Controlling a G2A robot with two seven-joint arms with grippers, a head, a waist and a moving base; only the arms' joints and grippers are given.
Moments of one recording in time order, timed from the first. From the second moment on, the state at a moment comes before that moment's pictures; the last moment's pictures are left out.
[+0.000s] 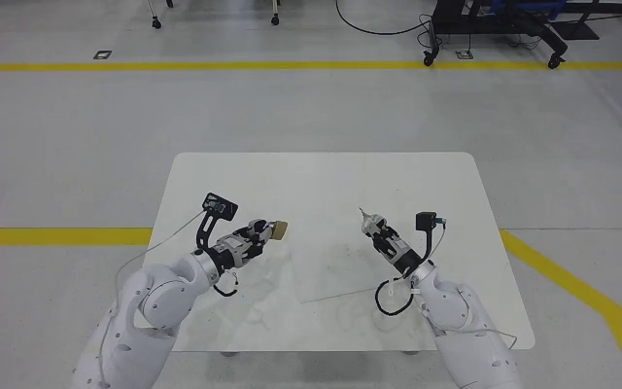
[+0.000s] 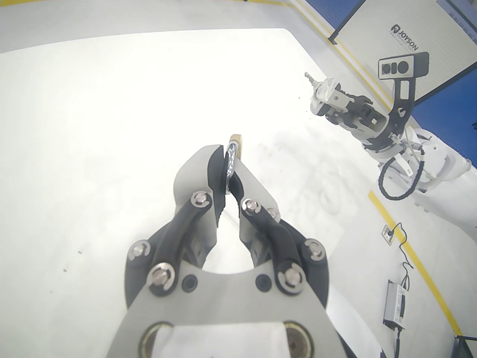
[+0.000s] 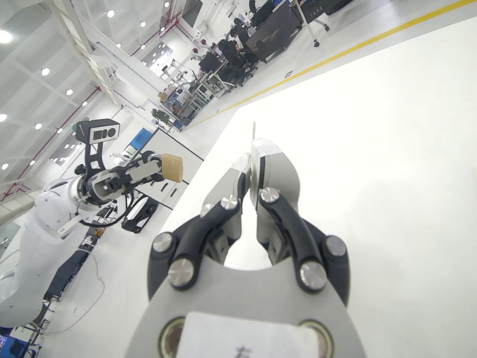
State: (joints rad) left arm 1.19 -1.16 -1.28 -1.71 0.68 -0.28 -0.58; right arm -1.23 -1.25 1.34 -1.36 -0.48 -0.55 0.18
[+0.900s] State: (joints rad) left arm 1.05 -1.21 -1.11 -1.47 0.17 -0.42 -0.58; right arm -1.22 -1.26 1.30 -1.36 -0.20 -0.63 0.26
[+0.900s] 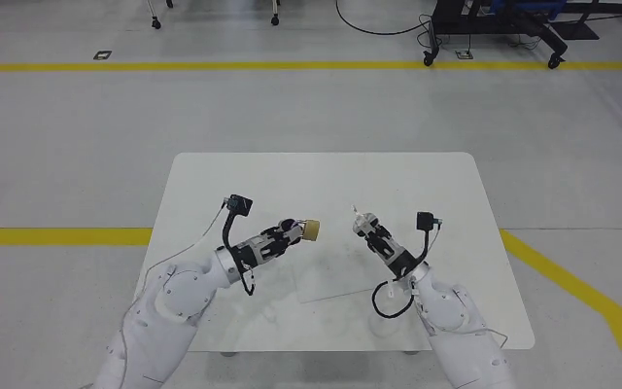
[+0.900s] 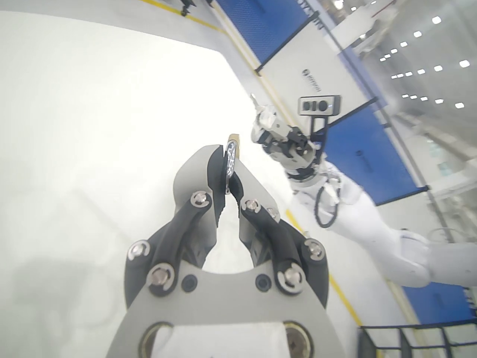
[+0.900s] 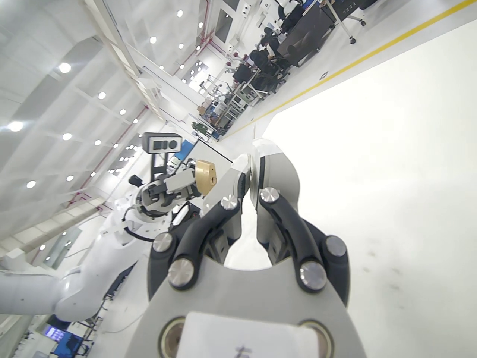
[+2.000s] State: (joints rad) left arm 0.88 -1.26 -0.97 -1.25 0.10 -0.49 -0.61; right arm -1.16 -1.25 1.23 -1.30 0.17 -0.67 0.63
